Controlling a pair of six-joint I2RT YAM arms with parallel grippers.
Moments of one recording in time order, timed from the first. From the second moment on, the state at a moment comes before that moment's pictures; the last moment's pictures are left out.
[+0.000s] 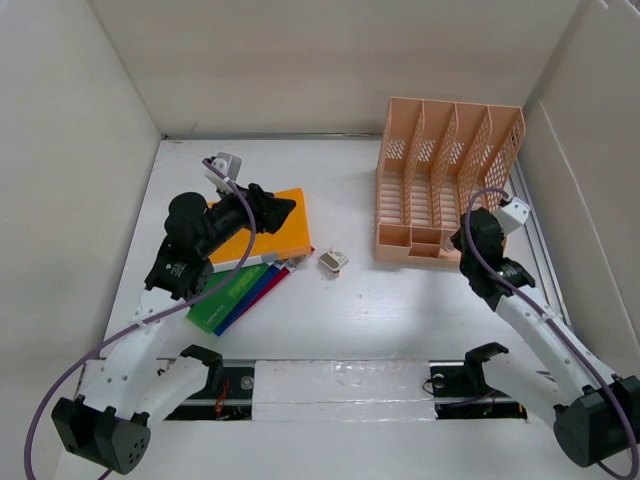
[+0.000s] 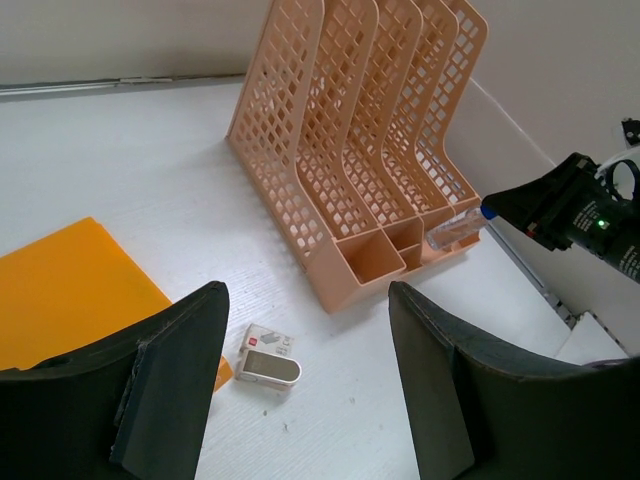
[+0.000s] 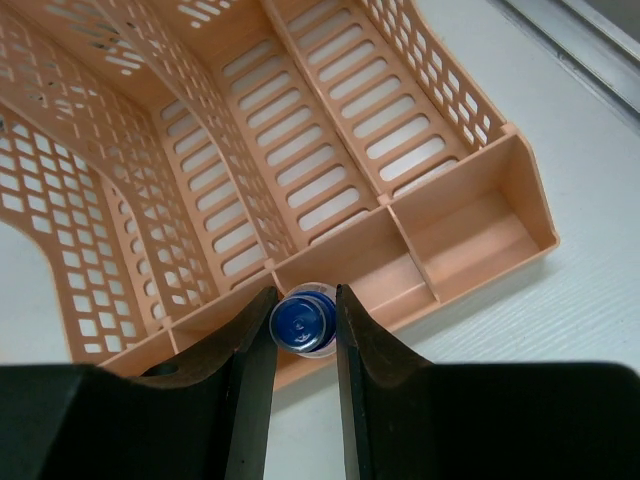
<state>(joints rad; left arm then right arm) -0.34 0.88 0.88 -0.05 0.37 -0.40 0.35 0.89 0.69 -0.28 0.68 0.68</state>
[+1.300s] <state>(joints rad) -0.34 0.90 0.87 -0.04 0.39 -0.41 0.45 1.26 0.83 -0.05 0.57 0.64</state>
